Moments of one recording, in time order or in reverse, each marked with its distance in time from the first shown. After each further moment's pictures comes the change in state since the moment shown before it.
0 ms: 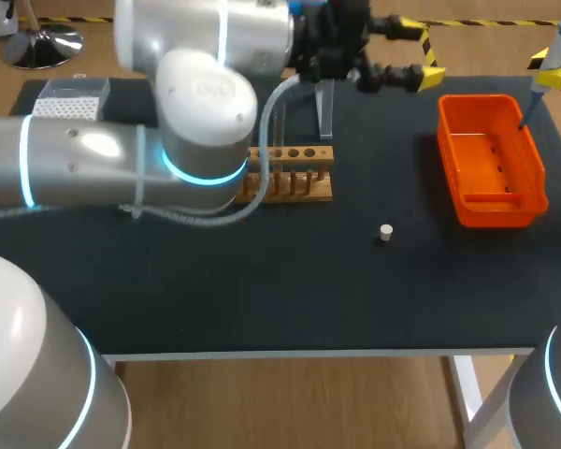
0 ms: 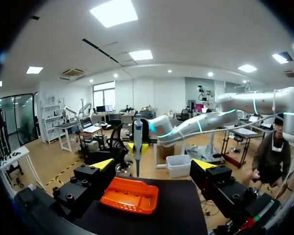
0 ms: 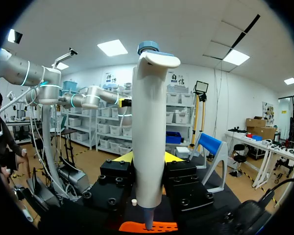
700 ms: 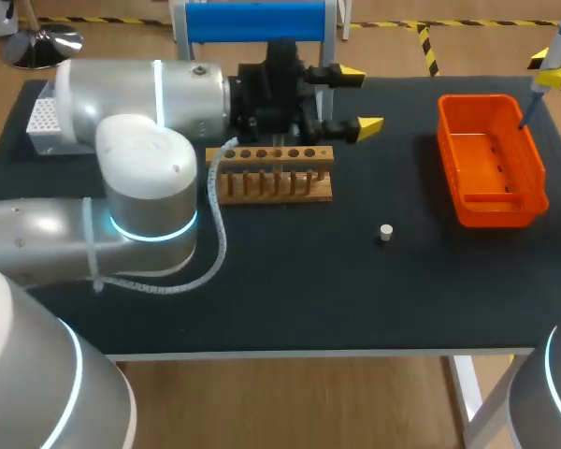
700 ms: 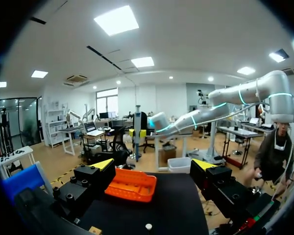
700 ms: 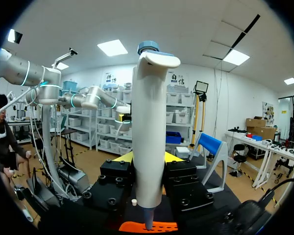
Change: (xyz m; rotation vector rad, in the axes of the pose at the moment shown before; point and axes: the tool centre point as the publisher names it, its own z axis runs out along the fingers) left arm 0.015 0.057 -0.065 0.075 -0.017 0.017; right arm 0.000 0.000 0.000 0.000 0.000 0.000
